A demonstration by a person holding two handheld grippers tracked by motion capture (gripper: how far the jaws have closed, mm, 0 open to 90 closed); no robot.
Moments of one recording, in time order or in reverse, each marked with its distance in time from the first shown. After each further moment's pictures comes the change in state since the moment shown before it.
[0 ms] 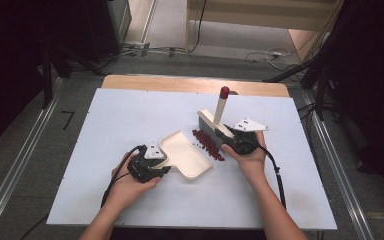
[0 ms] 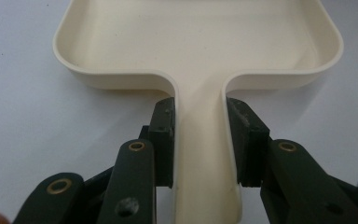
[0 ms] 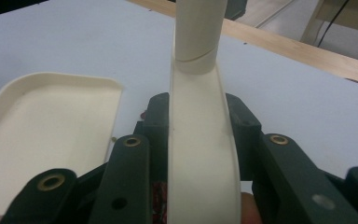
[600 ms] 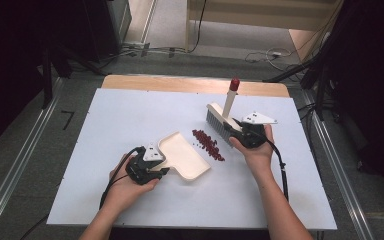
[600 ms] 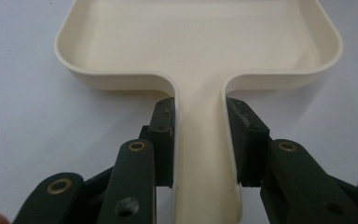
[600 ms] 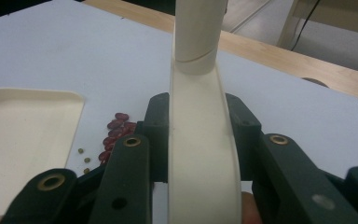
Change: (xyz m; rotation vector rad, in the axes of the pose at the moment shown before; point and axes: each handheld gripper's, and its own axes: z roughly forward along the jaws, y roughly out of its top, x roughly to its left) left arm -0.003 -0.003 -0.006 0.003 0.011 0.006; right arm -0.024 0.010 -0.007 0.004 -0.061 0.038
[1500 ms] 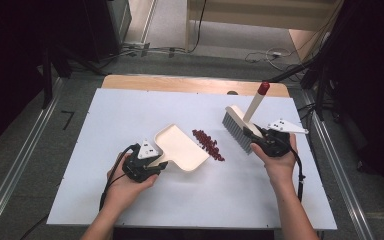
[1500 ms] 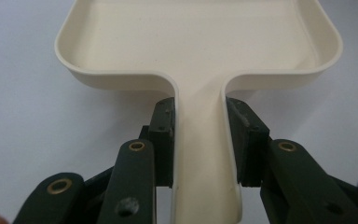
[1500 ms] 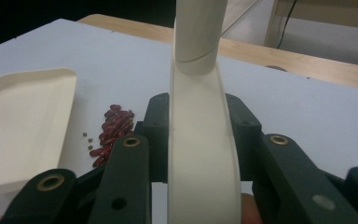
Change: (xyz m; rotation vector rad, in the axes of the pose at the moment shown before) left arm 0.002 0.002 -0.011 -0.075 0.052 -0.052; right arm -0.021 -0.013 -0.059 -0.036 -0.020 0.086
